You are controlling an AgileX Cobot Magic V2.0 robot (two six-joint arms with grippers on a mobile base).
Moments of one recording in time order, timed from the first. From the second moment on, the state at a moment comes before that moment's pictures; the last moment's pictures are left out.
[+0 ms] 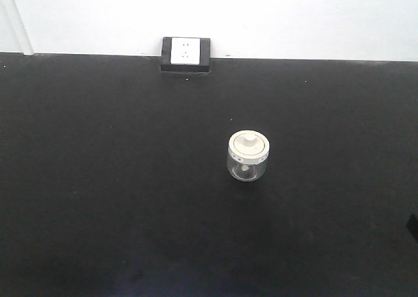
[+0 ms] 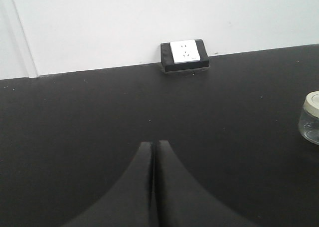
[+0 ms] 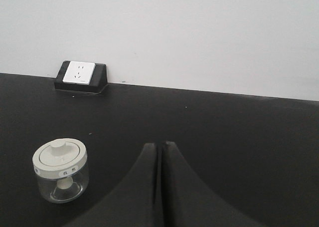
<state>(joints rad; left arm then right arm) -0.14 0.37 -0.35 0.04 0.25 0.01 0.11 0.51 -0.33 -0.89 0.03 0.83</state>
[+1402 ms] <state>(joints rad) -0.01 0.02 -0.11 -0.05 0.40 0.02 0.11 0.51 -0.33 -0.89 0.03 0.83</state>
